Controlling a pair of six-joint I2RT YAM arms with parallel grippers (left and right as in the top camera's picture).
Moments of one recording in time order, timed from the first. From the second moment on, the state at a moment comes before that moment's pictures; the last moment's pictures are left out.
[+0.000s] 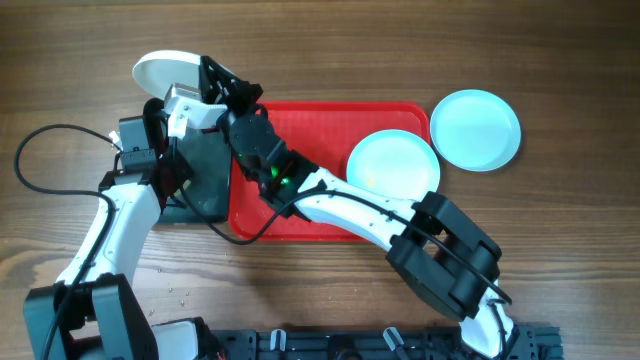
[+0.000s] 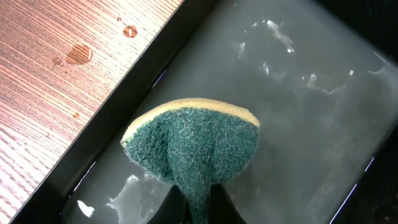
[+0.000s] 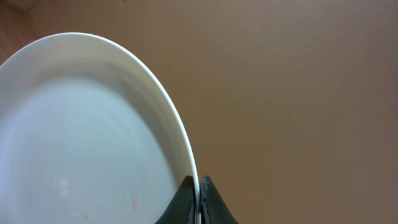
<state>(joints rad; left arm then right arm) 0.14 1.48 0.81 -0.41 -0.17 -0.45 0.96 2.09 1.48 0.74 0.47 -0.99</state>
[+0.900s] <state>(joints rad) 0.14 1.48 0.81 -0.41 -0.17 -0.45 0.77 2.09 1.48 0.09 0.24 0.42</state>
